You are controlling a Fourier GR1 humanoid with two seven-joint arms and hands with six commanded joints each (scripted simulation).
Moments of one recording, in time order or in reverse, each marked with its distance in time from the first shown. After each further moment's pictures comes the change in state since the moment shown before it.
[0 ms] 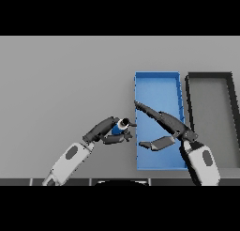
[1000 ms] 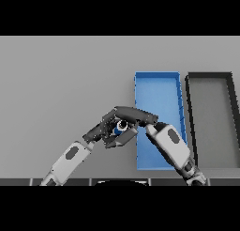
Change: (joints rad) left arm -0.013 0.015 -0.006 -0.003 -0.106 -0.046 0.103; right arm -0.371 0.212 0.166 0.267 -0.003 0.117 0.098
